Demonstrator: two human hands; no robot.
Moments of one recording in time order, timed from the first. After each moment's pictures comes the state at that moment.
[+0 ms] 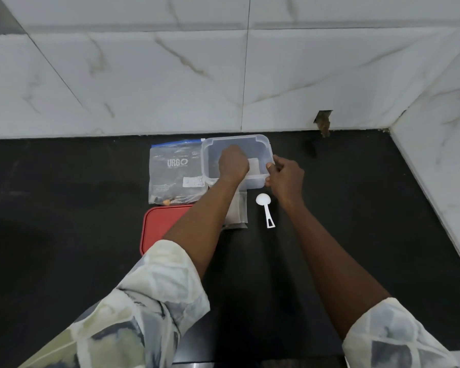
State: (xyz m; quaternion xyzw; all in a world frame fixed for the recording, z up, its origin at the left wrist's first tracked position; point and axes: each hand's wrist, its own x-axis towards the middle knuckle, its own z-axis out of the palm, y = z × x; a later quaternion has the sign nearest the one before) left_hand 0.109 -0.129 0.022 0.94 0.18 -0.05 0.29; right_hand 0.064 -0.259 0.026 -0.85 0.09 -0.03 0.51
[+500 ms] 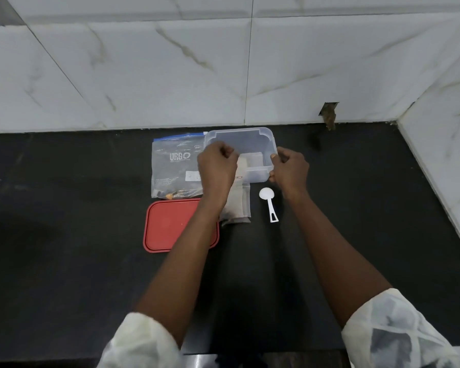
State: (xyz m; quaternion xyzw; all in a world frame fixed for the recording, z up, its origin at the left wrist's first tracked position) left_hand 0.039 -0.104 0.049 0.85 0.21 0.15 0.46; right_hand 0.070 -0.258 0.023 -0.82 0.13 -0.02 0.55
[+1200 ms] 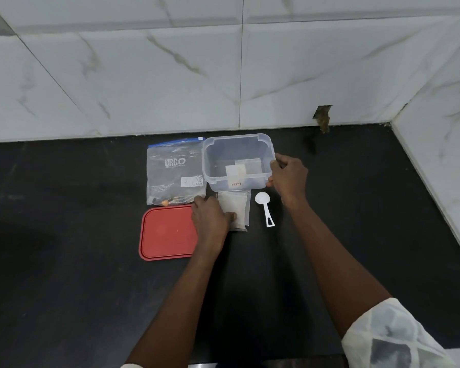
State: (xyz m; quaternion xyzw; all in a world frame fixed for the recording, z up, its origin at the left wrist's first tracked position) left_hand -0.018 -0.103 -0.027 0.93 0.24 -0.06 0.27; right_hand 0.072 -0.267 0.016 -0.81 0.15 -0.01 0.56
